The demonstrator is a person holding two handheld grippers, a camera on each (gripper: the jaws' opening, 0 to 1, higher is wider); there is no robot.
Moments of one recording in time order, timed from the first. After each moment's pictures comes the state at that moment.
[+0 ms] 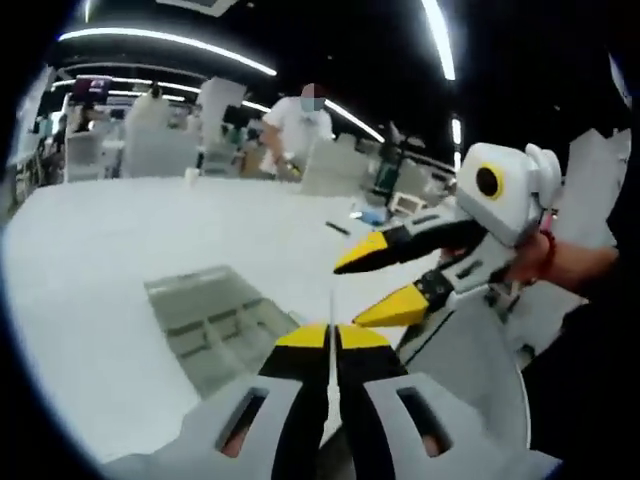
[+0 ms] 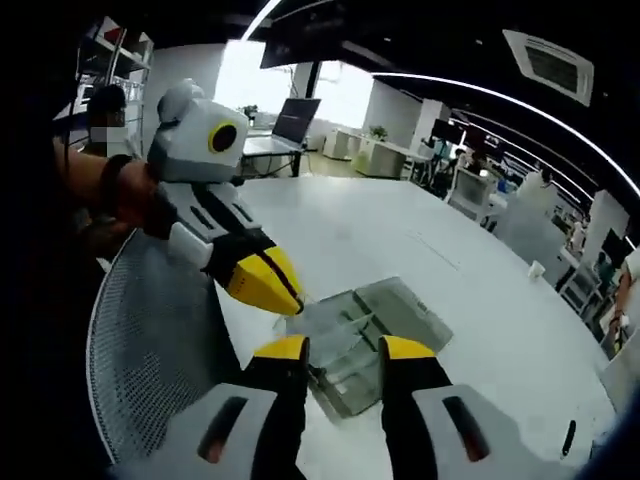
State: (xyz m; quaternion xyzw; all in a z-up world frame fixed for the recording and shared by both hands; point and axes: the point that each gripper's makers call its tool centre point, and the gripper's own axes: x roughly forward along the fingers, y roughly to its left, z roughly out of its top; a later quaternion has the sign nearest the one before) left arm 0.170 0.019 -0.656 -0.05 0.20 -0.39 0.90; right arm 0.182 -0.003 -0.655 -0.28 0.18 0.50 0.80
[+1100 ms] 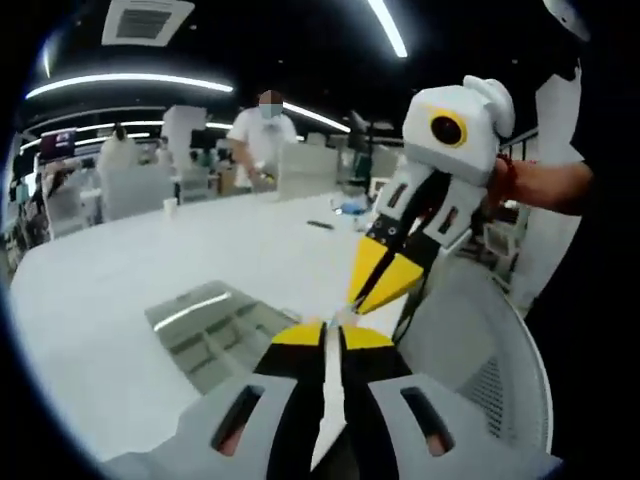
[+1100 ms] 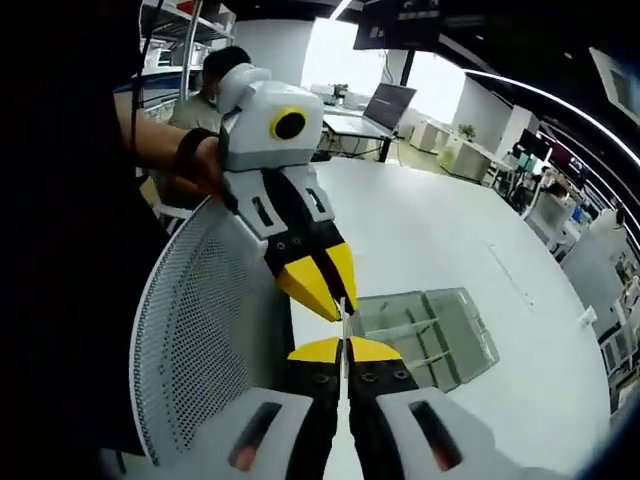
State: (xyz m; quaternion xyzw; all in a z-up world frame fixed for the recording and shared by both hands) left arm 0.150 0.015 -0.658 0.01 0.15 -0.43 0.89; right arm 0.141 0.003 -0.663 -0.33 0.20 0.62 0.68
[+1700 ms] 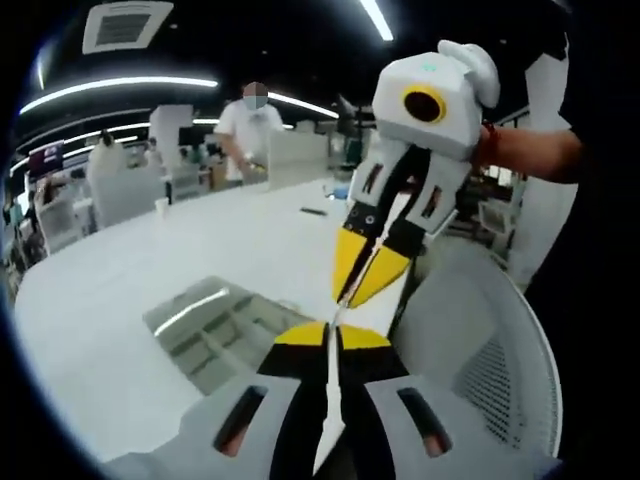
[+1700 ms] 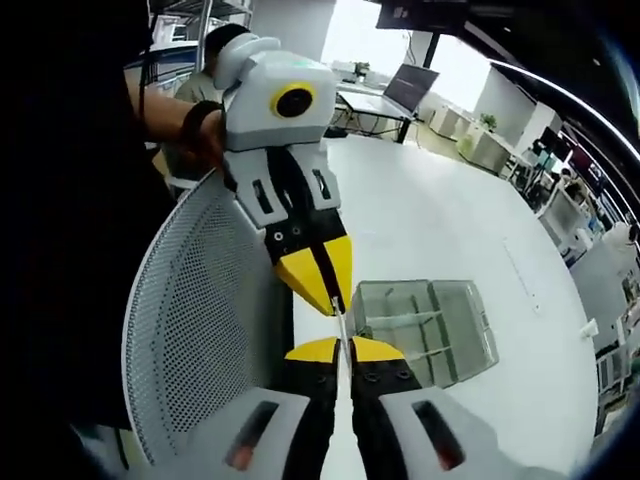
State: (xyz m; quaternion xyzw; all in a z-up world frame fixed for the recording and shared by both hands) left arm 0.149 0.011 -0.668 0.06 0.16 -0.45 0.88; right arm 0.146 0.001 -0.674 -0.38 0.22 0.63 0.64
